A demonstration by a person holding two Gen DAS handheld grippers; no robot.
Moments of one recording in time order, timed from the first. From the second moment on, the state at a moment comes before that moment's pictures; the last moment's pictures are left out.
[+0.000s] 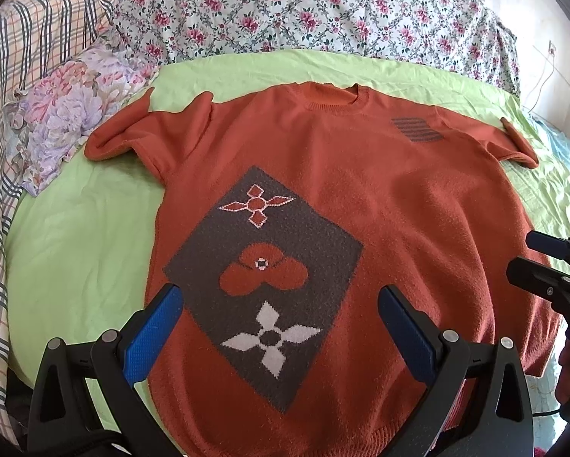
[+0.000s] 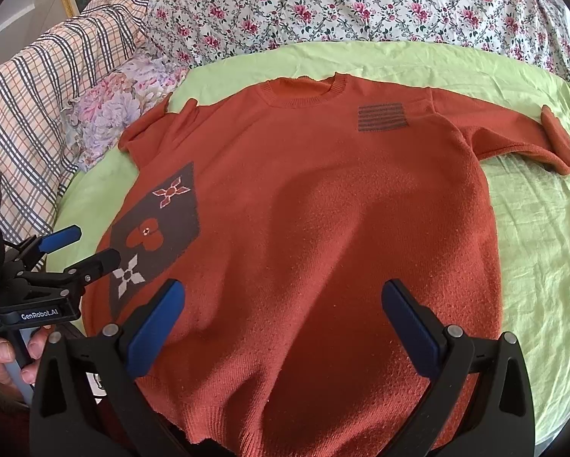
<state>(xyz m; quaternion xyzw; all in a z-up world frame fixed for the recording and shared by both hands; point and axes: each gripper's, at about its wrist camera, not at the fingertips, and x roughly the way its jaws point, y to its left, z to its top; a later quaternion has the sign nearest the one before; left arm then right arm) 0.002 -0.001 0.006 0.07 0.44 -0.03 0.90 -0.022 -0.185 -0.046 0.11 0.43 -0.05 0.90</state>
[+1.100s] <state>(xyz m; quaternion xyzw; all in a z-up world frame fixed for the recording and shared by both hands) 0.091 -0.004 0.006 0.06 0.46 -0.03 0.88 -0.072 -0.400 0.062 0.24 0.32 -0.21 0.89</state>
